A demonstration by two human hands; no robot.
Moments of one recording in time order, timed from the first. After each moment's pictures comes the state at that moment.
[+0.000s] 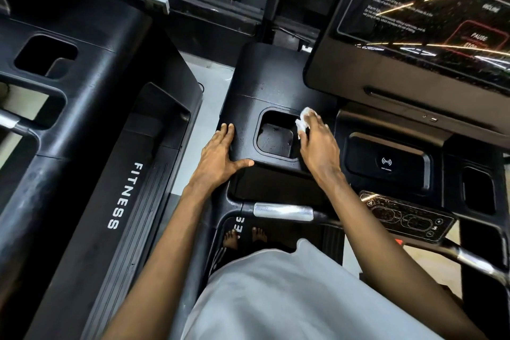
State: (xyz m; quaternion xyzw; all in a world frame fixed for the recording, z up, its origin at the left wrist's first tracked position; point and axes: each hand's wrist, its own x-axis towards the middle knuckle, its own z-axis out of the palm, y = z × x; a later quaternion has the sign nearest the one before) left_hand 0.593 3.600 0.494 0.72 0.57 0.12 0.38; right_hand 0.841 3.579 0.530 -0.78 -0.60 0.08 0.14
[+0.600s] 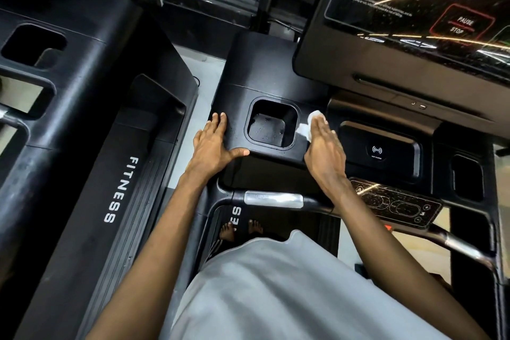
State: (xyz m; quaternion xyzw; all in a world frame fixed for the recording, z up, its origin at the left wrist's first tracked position) left_hand 0.605 3.599 0.495 0.73 0.59 0.10 0.34; right_hand 0.866 3.533 0.524 -0.79 -0.61 0.07 0.05
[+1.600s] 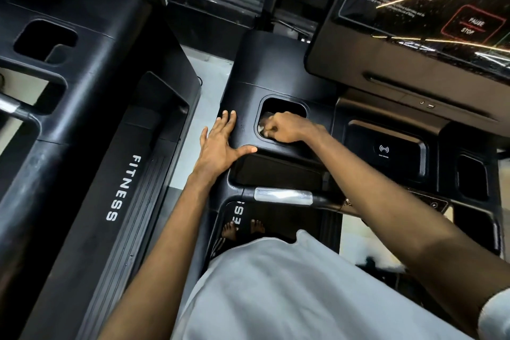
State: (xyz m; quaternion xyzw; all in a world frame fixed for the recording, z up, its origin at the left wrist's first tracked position) left_hand 0.594 3.595 0.475 0.71 0.58 0.16 0.37; right_hand 0.809 3.635 0.530 -0.61 -0.73 0.28 -0.13
